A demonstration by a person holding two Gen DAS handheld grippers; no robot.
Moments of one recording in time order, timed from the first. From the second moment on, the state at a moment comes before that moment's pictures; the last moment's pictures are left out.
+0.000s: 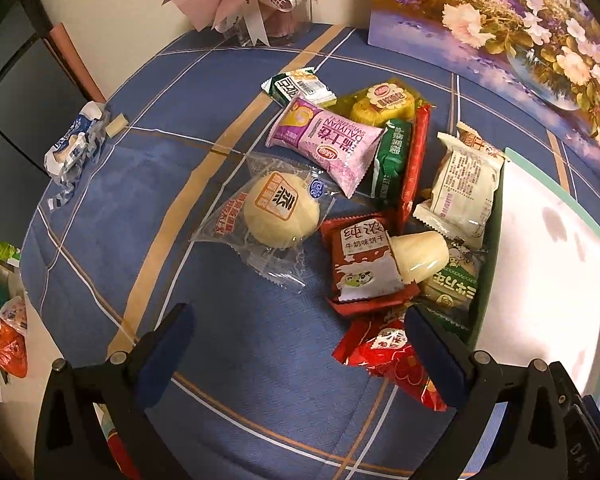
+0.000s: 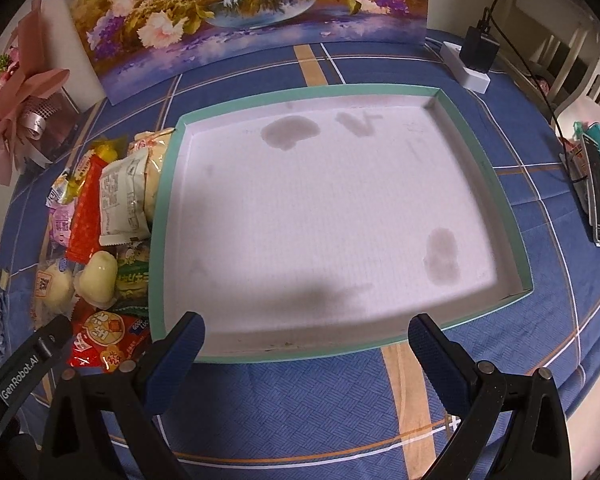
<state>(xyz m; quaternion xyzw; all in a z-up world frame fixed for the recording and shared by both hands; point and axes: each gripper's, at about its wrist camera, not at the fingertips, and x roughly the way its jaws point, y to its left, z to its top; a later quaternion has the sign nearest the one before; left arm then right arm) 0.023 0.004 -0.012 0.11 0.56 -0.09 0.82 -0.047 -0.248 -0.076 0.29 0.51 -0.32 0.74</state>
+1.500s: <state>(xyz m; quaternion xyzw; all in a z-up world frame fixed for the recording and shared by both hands) 0.037 0.028 -0.002 0.07 0.56 -0.09 0.82 -0.035 -0.231 -0.061 0.27 0.50 -0.31 0.77</state>
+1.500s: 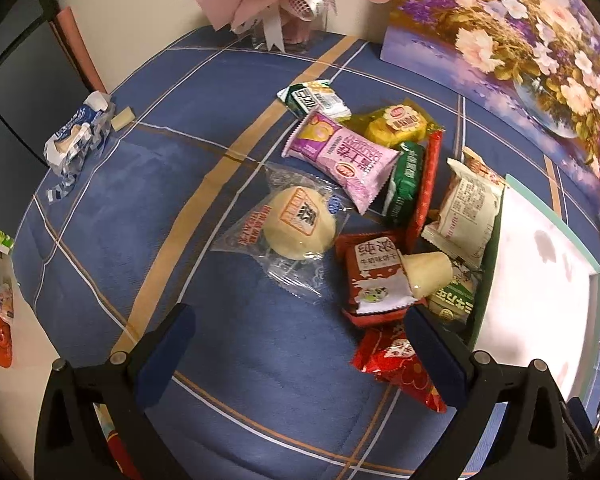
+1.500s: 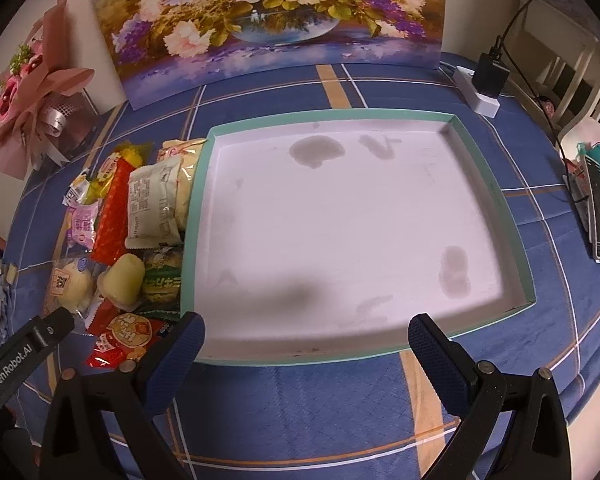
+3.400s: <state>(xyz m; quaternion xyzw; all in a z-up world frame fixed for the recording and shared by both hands) 0.084 0.078 -0.062 -0.06 0.65 -0.03 0.76 0.058 -0.133 -0.088 0.19 0.56 -0.15 0.79</state>
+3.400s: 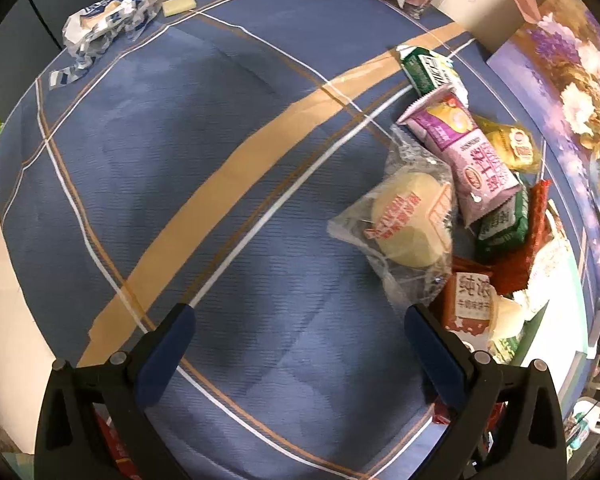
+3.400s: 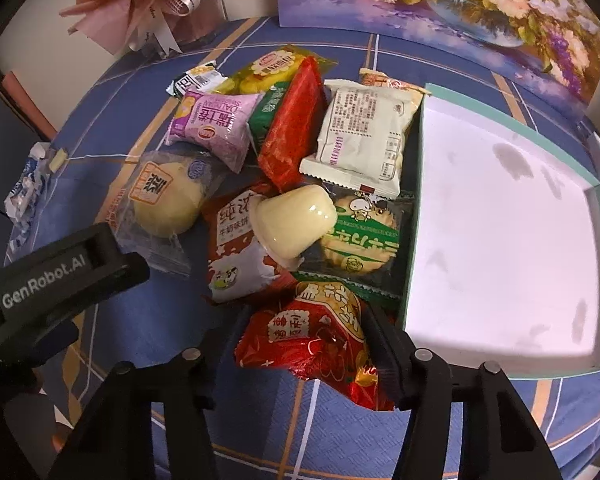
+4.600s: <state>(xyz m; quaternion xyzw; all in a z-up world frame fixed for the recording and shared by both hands) 0.095 -0.102 -0.091 -0.02 0.66 -0.19 0.73 0.034 -0.165 -0.071 0.27 0.54 -0.12 0.79</state>
